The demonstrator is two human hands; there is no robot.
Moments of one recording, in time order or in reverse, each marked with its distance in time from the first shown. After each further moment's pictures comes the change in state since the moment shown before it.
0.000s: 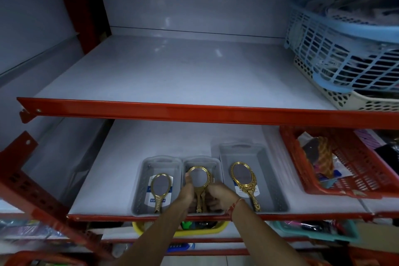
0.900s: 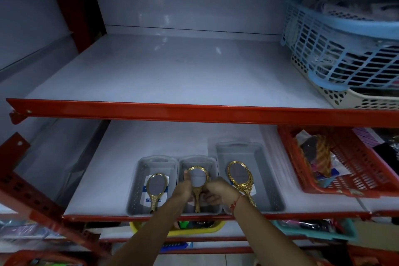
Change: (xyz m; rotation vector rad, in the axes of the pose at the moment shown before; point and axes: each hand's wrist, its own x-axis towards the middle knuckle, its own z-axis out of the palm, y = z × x) left_hand 0.019 0.000 0.009 0.108 0.114 -0.017; right_hand 0.001 -0.002 -0.022 -0.115 0.018 -0.054
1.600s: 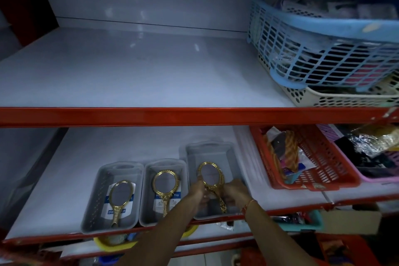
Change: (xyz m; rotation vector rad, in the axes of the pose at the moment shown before) left_hand -0.007 0.010 0.121 -0.036 -0.273 -0.084; right_hand 0.028 0.064 -0.117 0.091 0.362 0.017
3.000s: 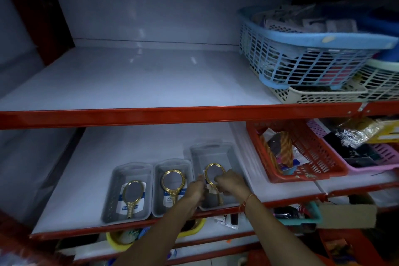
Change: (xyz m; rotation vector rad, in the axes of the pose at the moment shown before) left_hand -0.053 -0.010 -0.023 0.064 0.005 0.146; right_hand -0.078 -0.024 0.004 -0.133 0.016 -0.233
